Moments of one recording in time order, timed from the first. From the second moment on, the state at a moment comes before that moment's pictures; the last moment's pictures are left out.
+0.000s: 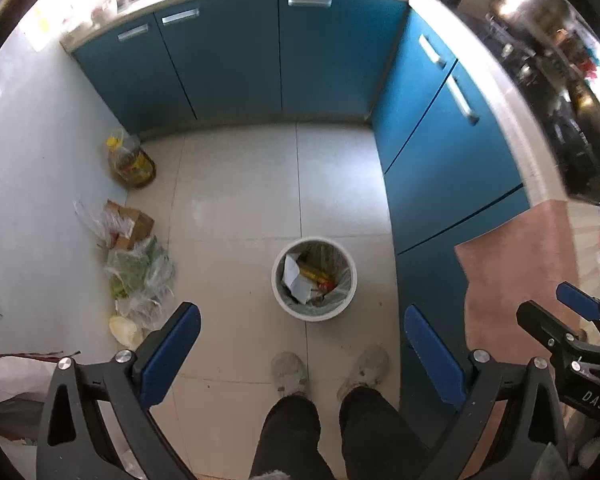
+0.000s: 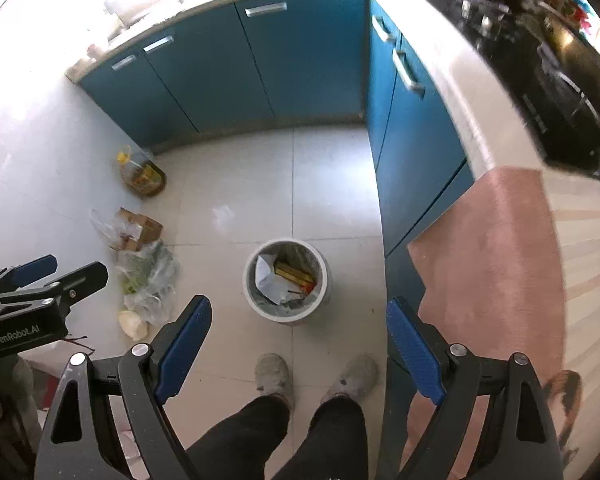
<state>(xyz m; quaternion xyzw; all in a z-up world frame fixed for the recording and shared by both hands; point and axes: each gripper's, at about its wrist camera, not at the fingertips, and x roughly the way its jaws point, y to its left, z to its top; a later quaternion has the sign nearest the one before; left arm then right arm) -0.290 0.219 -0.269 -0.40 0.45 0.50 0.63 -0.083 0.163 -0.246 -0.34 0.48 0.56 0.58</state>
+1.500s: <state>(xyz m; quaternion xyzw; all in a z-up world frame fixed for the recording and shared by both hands) 0.263 0.189 -0.274 -0.21 0.59 0.25 0.74 0.449 -0.059 -0.354 0.18 0.68 0.32 0.63</state>
